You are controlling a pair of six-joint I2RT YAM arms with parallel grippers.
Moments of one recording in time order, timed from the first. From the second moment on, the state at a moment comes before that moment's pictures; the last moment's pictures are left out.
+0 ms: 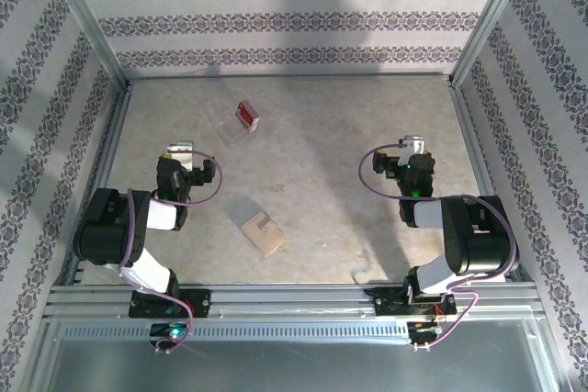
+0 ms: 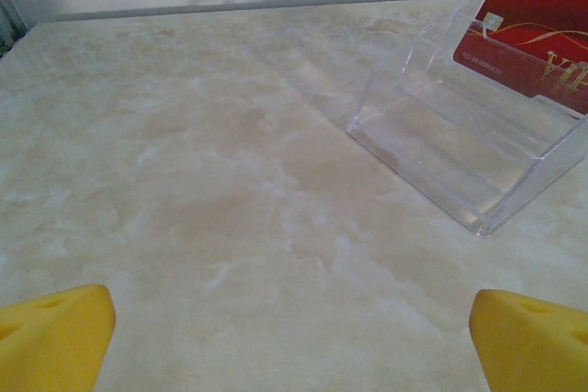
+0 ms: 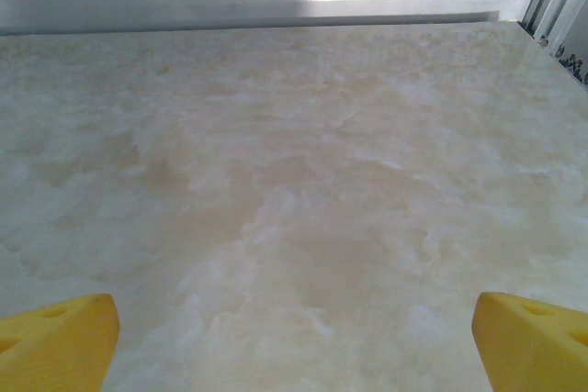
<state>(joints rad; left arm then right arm) -0.01 1.60 0.36 0.89 -0.05 0.02 0.00 1.52 0.37 0.81 0.01 0.04</state>
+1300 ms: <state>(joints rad) 0.00 1.21 0.86 -0.42 0.11 0.03 0.69 1.60 1.07 -0.14 0.36 0.97</state>
